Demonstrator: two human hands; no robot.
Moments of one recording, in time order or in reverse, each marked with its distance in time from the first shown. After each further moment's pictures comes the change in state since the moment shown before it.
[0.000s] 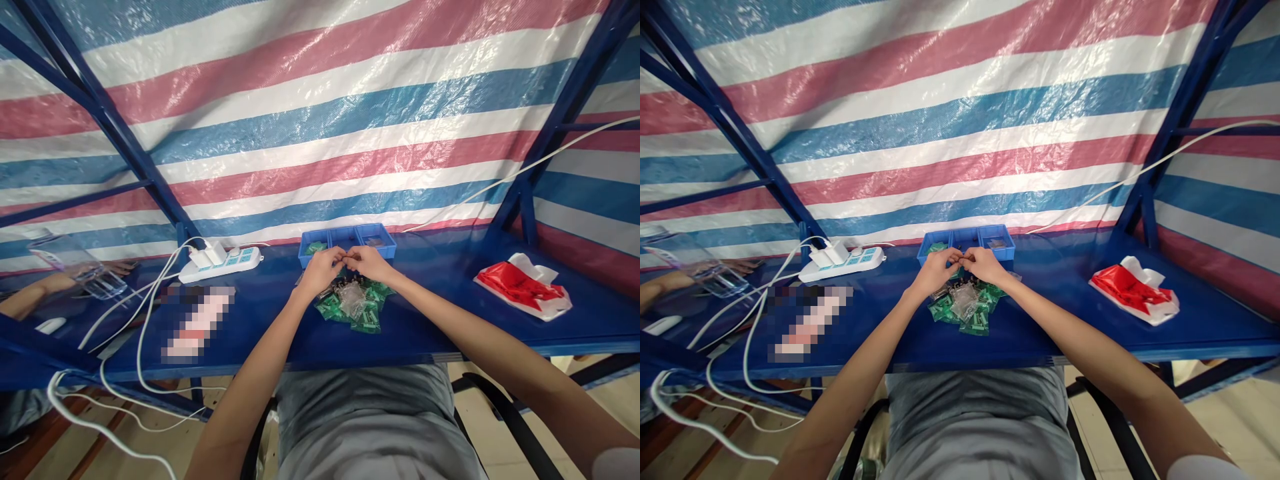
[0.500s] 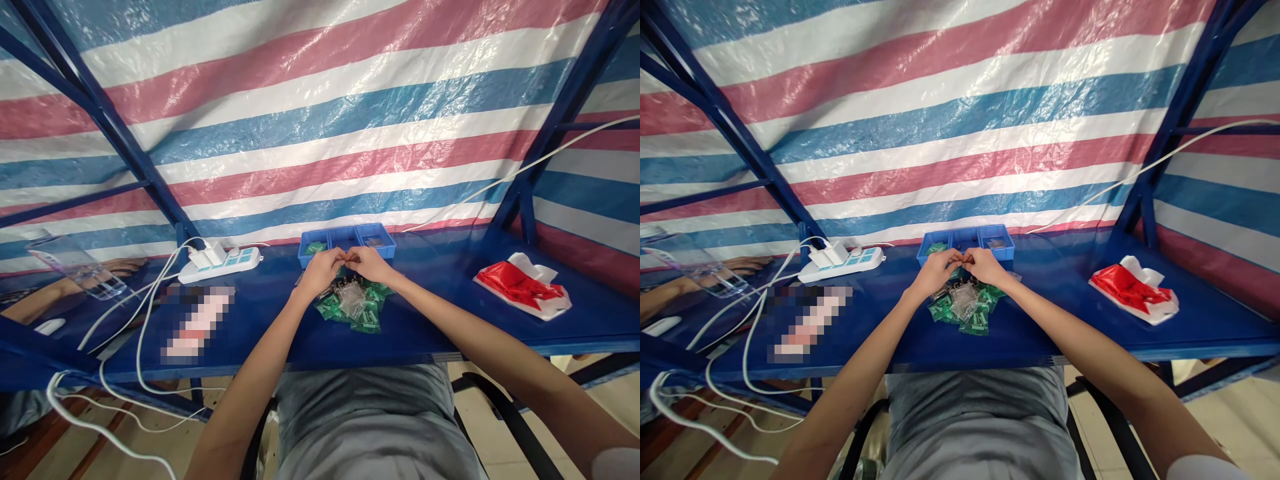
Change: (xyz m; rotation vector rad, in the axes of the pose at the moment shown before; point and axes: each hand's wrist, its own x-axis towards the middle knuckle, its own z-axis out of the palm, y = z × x) left_hand -0.001 0.001 -0.001 0.002 -0.046 0.009; right_hand 0.001 0.005 0.001 -0.070 0.011 -0.056
